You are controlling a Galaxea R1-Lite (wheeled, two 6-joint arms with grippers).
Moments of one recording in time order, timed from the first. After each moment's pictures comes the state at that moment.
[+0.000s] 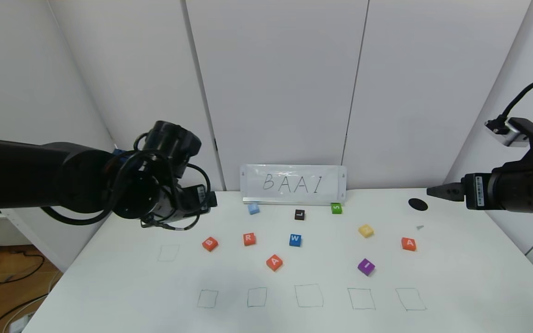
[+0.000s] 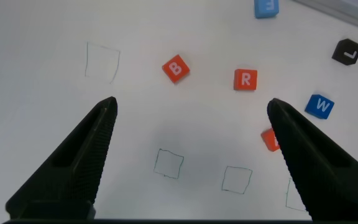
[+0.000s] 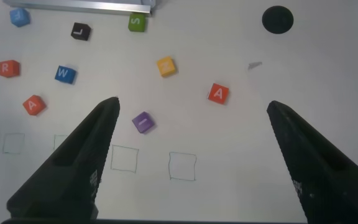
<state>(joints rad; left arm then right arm) -0.40 1.86 -1.30 0.30 0.39 -0.60 0.15 1.55 -1.09 0.14 0.00 0.13</state>
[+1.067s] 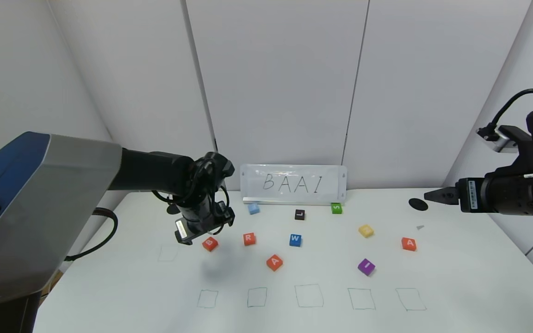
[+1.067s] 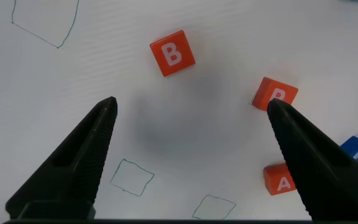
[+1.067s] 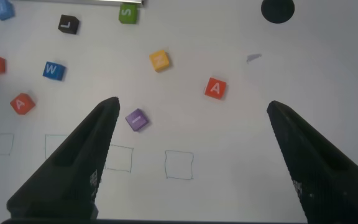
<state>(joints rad) -0.33 2.27 -1.70 0.60 0.25 -0.86 0.13 1.59 -1.09 0.14 0.00 0.13</state>
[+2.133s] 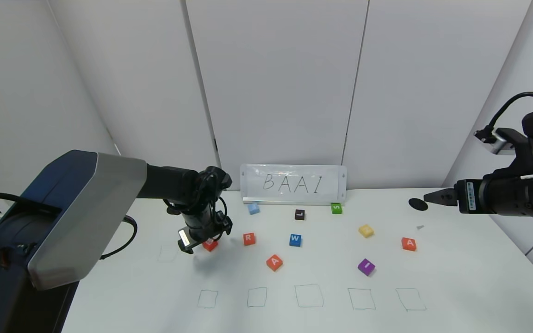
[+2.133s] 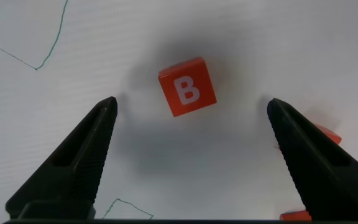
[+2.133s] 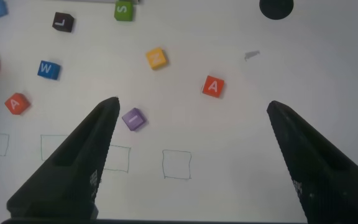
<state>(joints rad) -0.28 2.41 -1.78 0.59 0.22 -0.88 0.12 1.61 -1.09 0.14 0.00 0.13</state>
